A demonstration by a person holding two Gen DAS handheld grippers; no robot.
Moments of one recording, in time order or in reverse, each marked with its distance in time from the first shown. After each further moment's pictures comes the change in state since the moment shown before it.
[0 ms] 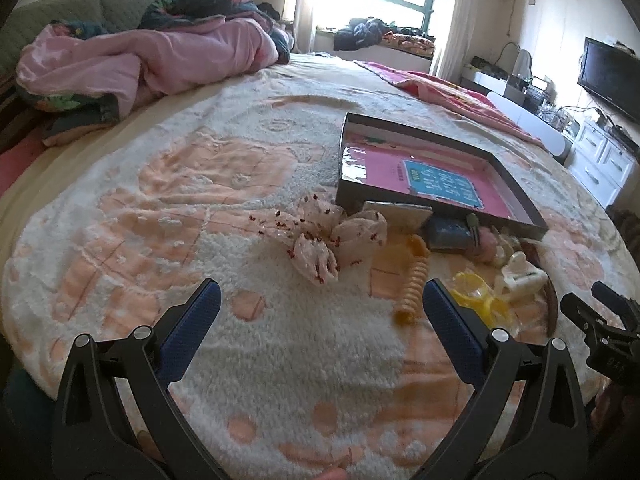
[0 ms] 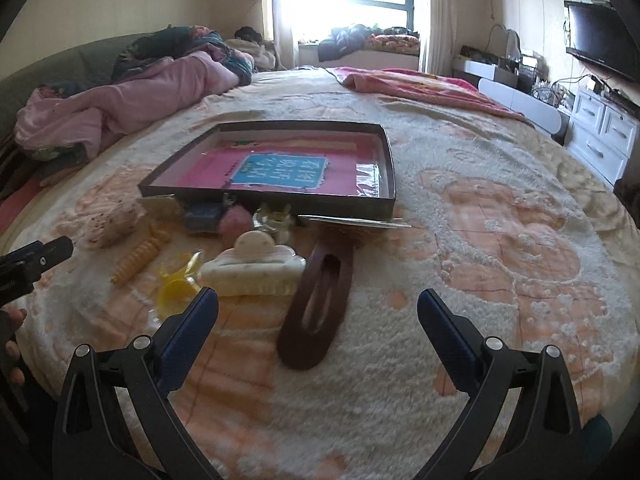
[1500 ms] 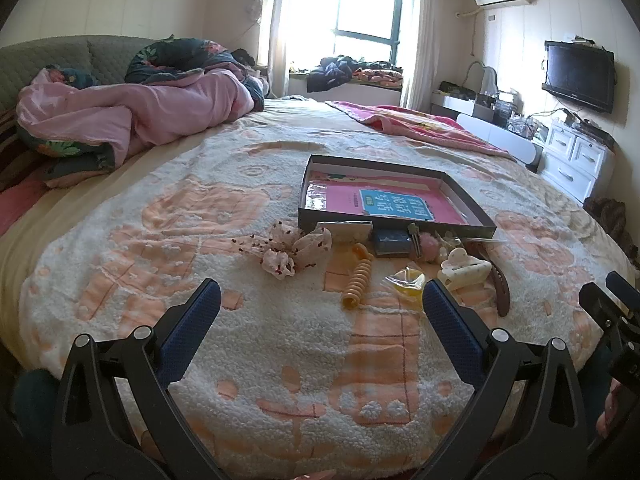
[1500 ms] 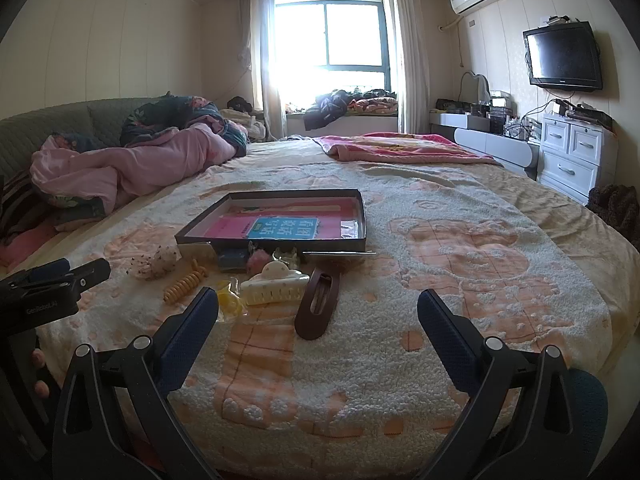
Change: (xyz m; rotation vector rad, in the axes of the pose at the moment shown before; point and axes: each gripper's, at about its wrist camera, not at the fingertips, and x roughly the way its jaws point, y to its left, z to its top) left arm -0.071 -0.042 -0.024 0.095 -0.159 -0.034; right arm -0.110 0.011 -0.043 0.052 -0.274 -0.040
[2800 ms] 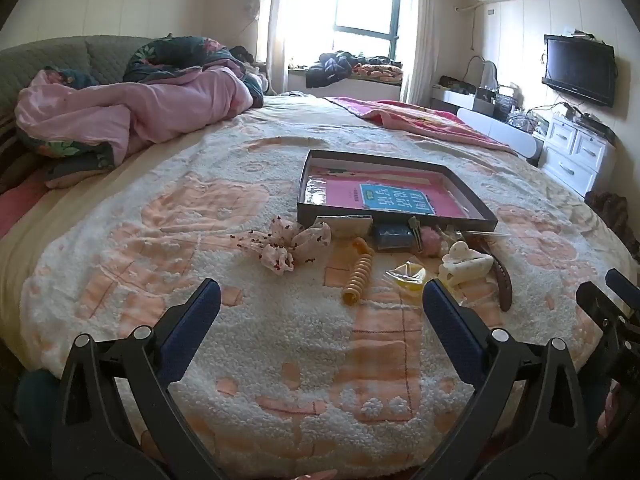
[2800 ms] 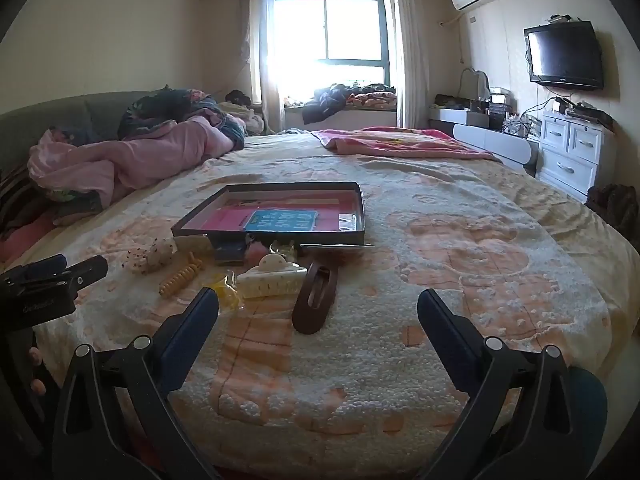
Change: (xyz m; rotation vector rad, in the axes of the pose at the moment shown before) left arm 0.003 0.010 -0.008 0.011 0.005 -0.005; right arm 0.002 -0.002 -0.004 -0.003 0.015 -0.003
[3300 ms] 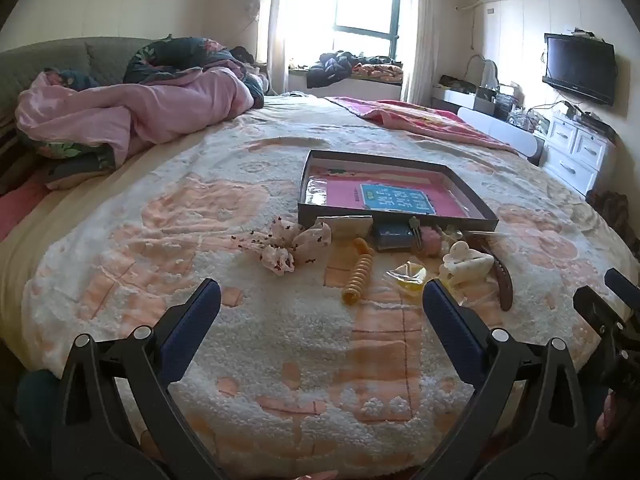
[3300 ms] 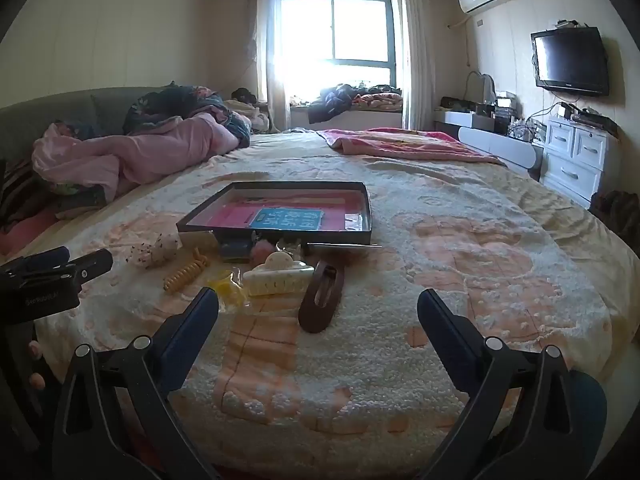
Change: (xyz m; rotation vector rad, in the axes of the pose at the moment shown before) left arm 0.000 0.000 -0.001 0.010 0.007 0.010; right arm 0.000 0.007 0.000 -0.028 -0.001 0.006
